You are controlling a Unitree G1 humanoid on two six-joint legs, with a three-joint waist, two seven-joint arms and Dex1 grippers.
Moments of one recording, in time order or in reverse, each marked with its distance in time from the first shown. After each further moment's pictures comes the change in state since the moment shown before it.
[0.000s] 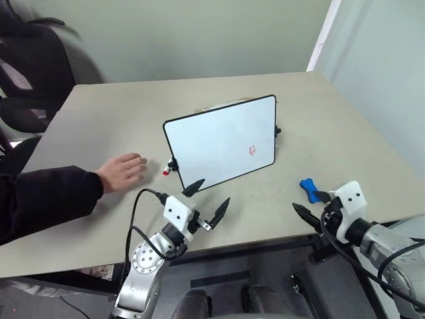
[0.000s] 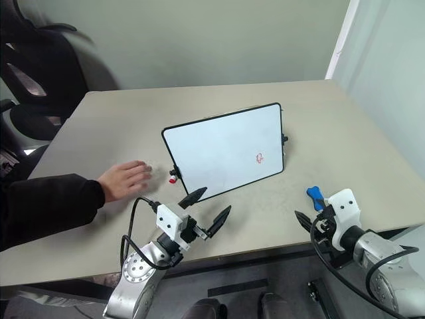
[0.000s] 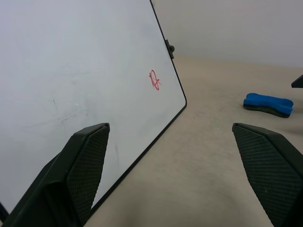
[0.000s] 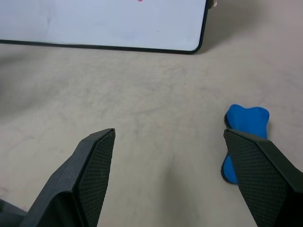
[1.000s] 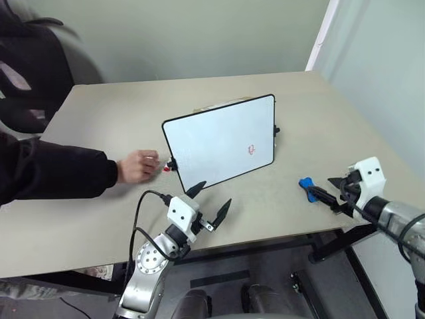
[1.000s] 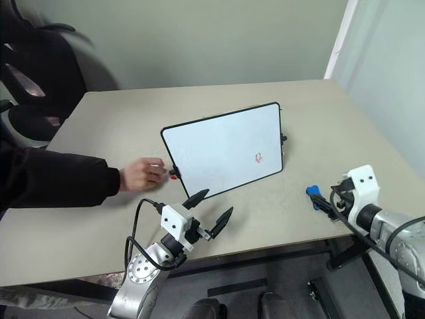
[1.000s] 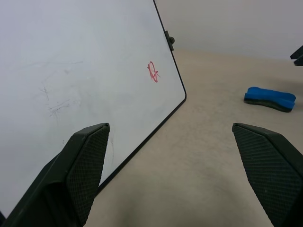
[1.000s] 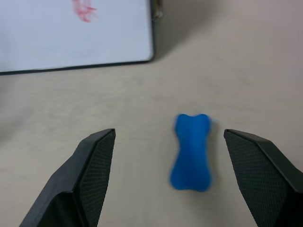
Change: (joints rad) left arm -0.006 -0.019 -0.012 0.027 0.030 0.001 0.026; right arm -0.304 -0.113 -0.122 0.156 0.156 0.372 -0.035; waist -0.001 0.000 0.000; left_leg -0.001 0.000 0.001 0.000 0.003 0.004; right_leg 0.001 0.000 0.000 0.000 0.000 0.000
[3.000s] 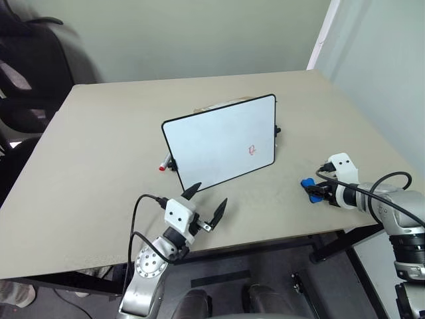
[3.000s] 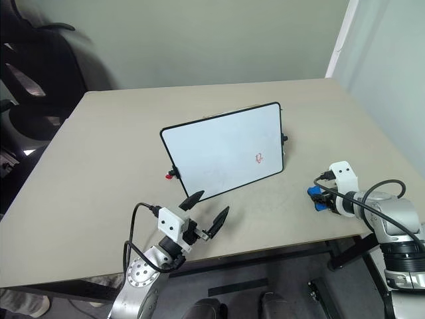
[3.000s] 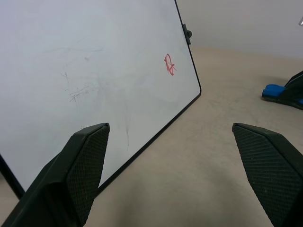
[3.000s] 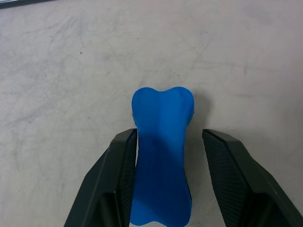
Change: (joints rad) left arm 0.034 -0.016 0.014 -0.004 0.008 -0.010 0.041; right arm -0.273 -0.030 0.294 0.394 -0.160 0.034 0.044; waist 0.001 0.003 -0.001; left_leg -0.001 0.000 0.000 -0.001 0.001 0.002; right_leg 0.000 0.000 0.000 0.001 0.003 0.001
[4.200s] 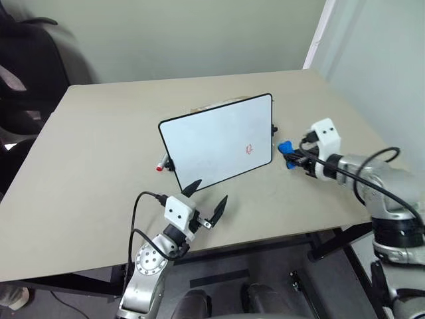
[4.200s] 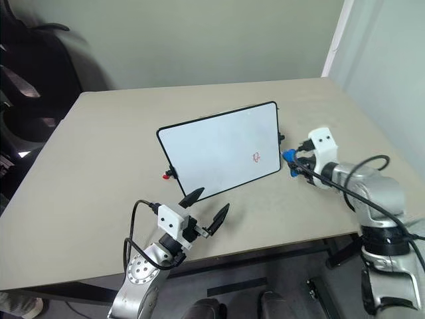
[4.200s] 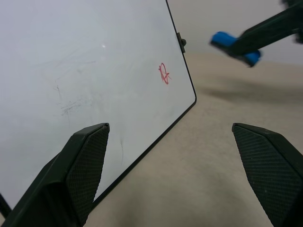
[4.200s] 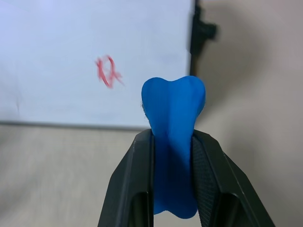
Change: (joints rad) left arm -0.029 0.001 0.004 0.001 -0.010 0.000 -0.008; right arm -0.232 0.186 0.042 -0.051 -0.012 -0.052 -0.039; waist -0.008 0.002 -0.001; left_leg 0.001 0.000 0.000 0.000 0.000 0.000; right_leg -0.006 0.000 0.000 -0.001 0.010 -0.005
